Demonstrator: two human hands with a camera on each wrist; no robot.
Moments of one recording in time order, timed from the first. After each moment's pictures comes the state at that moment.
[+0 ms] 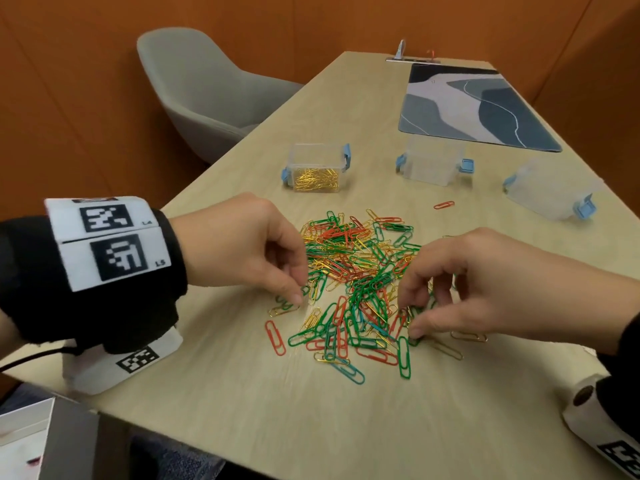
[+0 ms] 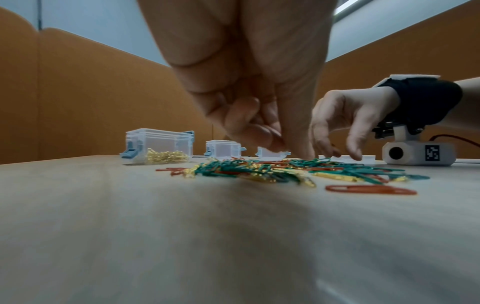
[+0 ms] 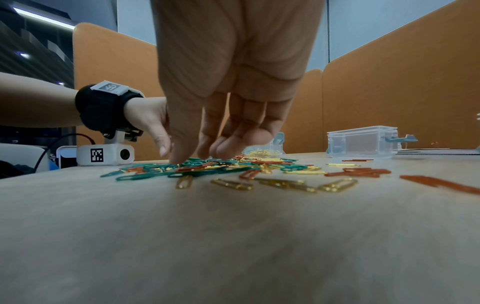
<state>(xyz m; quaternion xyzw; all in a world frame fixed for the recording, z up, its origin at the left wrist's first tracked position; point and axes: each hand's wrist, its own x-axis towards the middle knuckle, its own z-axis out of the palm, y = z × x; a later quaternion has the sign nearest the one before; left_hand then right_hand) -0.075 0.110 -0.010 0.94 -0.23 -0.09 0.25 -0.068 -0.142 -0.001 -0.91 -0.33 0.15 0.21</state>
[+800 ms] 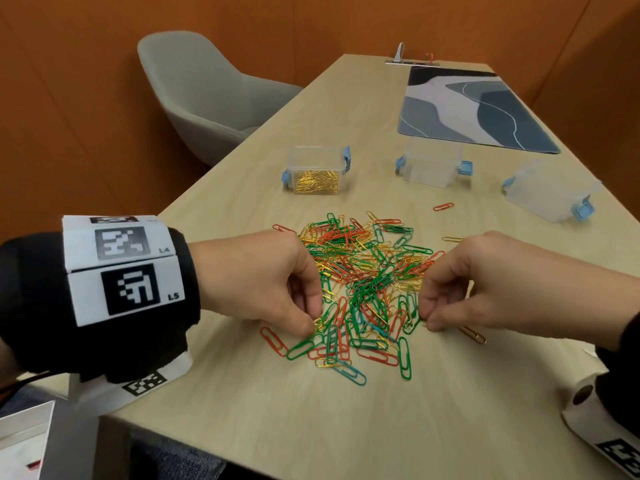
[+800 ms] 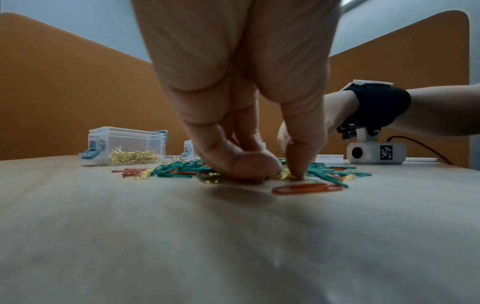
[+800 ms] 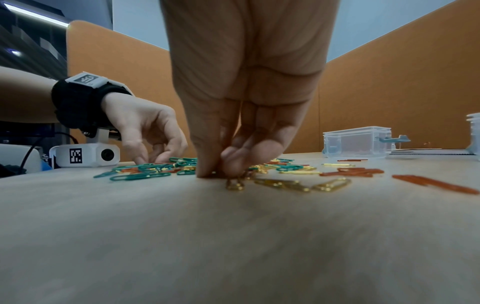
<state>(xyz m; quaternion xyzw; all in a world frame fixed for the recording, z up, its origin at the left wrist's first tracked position) -0.088 0.087 -0.017 0.94 -0.17 -0.18 0.25 -0.064 -0.147 -0.004 -0.93 -0.26 0.18 0.16</state>
